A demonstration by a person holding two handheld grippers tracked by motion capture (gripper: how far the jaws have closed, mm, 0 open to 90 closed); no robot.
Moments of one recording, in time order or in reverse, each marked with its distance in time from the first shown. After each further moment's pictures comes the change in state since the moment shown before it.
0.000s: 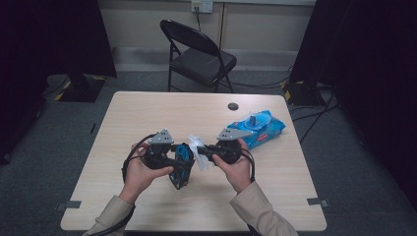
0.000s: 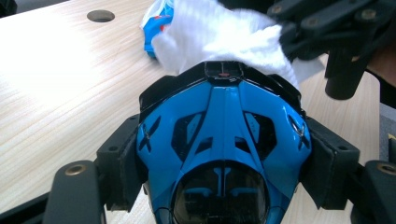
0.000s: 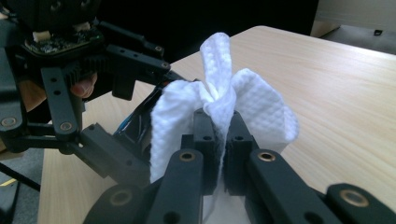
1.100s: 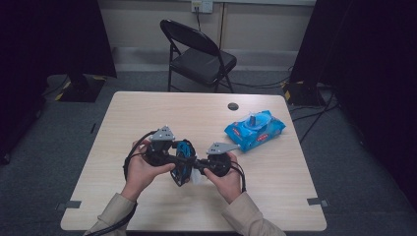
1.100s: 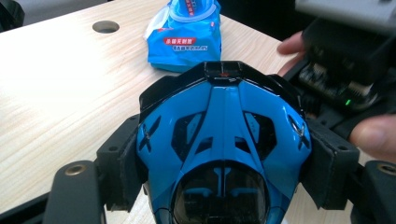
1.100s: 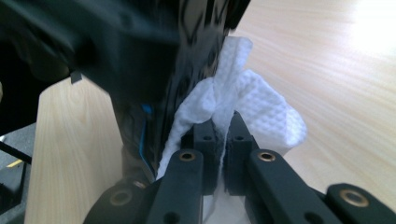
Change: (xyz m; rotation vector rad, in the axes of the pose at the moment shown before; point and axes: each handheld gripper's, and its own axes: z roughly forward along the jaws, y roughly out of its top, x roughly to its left) left arm -0.001 0.011 -0.001 -0.017 0.016 0.008; right arm 0.013 -0.042 0.030 0.084 0.009 0.016
